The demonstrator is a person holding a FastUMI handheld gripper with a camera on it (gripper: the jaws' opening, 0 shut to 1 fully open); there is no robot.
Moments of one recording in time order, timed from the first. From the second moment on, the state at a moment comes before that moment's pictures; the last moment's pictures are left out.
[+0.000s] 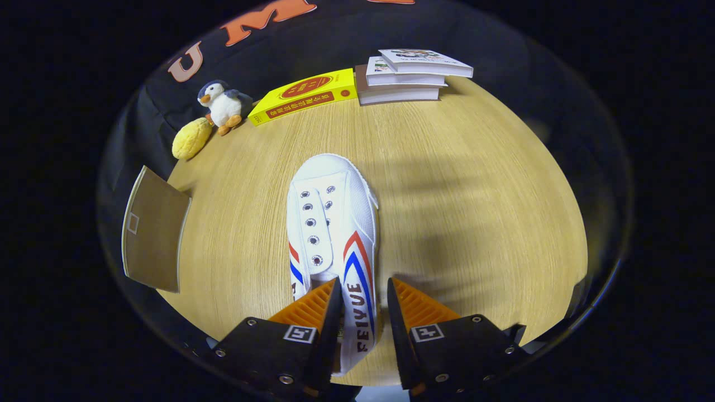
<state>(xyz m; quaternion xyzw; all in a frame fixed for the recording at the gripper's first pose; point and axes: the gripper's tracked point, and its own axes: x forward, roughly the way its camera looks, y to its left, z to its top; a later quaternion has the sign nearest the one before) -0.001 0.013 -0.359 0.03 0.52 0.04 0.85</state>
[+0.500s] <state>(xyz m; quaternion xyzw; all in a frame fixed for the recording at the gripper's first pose) 0.005 0.007 -0.345 0.06 0.49 0.04 0.87</state>
